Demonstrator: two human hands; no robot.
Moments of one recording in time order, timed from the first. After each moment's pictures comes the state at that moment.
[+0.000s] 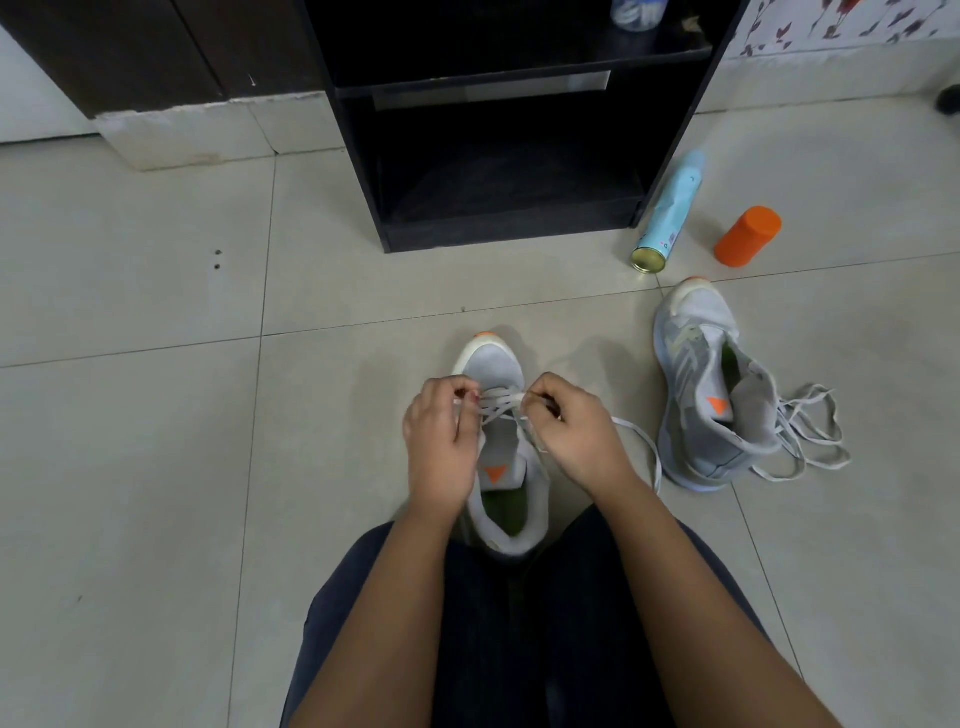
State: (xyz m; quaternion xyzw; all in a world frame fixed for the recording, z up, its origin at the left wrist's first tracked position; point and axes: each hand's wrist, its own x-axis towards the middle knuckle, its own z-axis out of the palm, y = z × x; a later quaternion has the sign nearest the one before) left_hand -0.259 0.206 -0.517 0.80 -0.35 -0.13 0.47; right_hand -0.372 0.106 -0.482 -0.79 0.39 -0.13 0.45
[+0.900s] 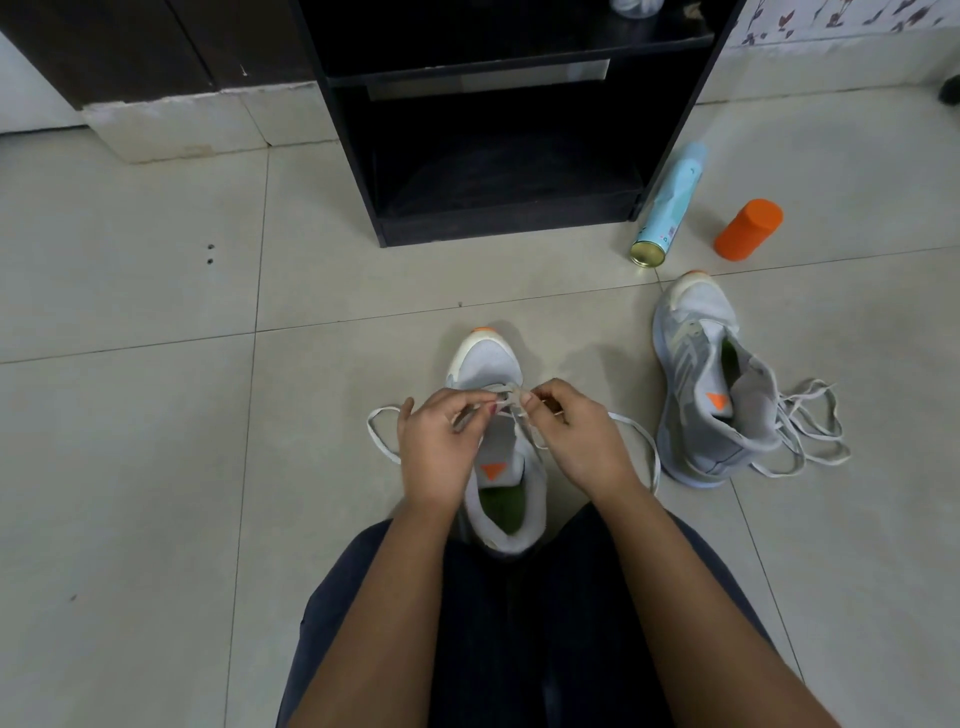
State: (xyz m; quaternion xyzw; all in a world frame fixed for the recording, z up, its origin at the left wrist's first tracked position) left_hand -0.259 0.205 -0.515 0.81 -0.35 -0.16 0.45; right_hand -0.377 0.107 -0.486 -0.75 0.46 -0.07 0.47
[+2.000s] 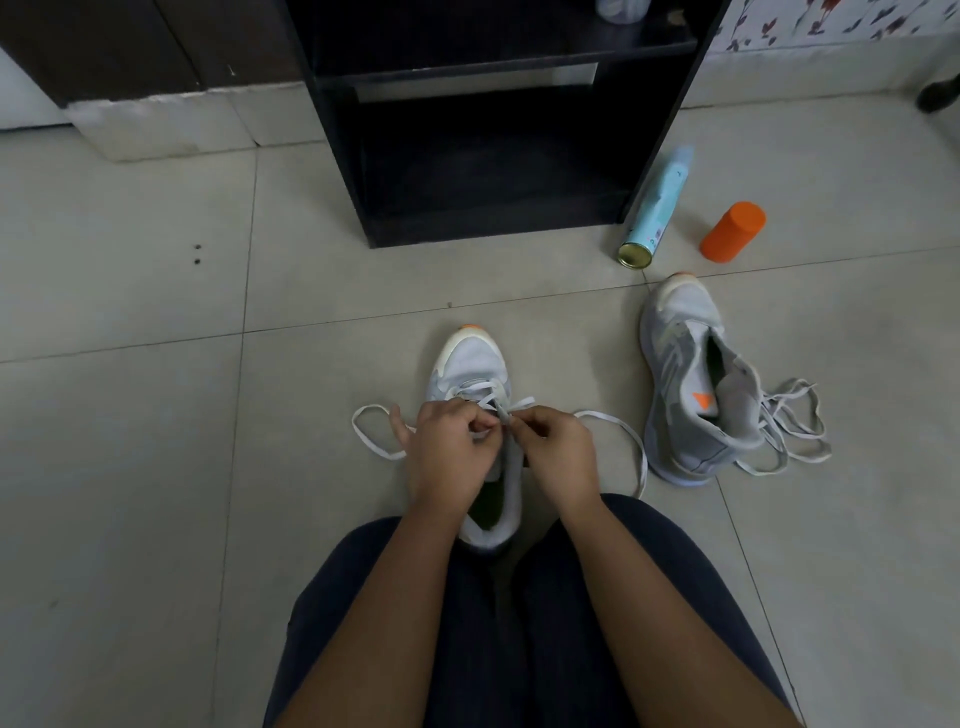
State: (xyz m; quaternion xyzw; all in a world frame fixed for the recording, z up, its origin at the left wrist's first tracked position) left_hand -0.277 0.197 -0.527 0.88 -0.37 -0.11 0.28; right_hand -0.376 0.125 -0.516 -0.68 0.52 -0.11 0.51
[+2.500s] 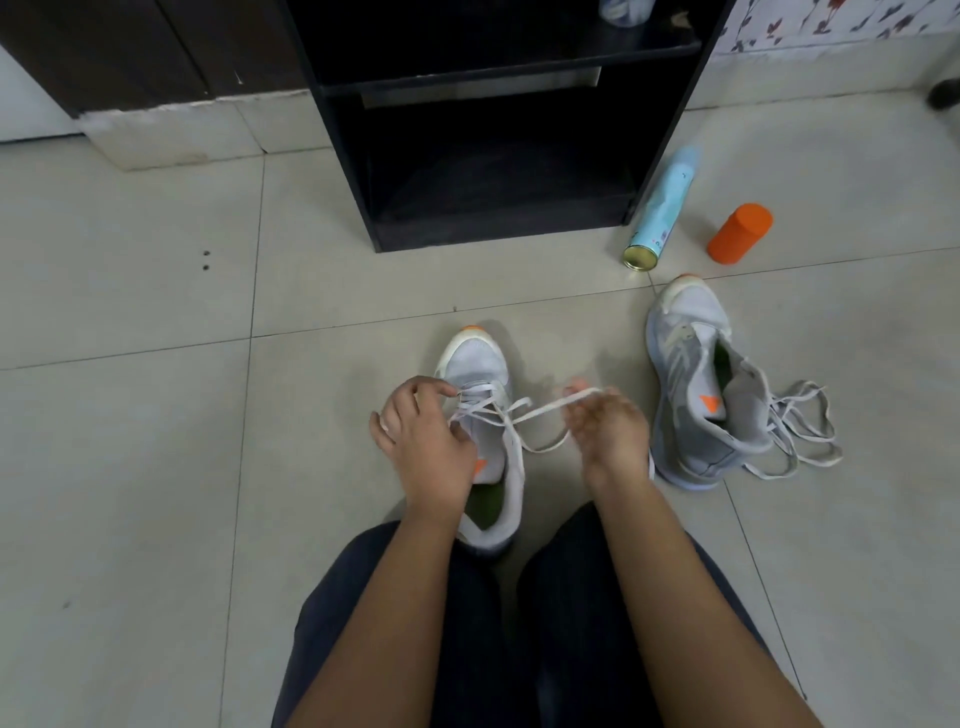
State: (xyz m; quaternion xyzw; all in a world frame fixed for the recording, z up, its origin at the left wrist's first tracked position) left_hand -0.269 0.201 -0.522 0.92 -0.27 -0.05 0.27; right_hand -0.381 0.088 -0.505 -0.17 0.55 -0.39 0.72
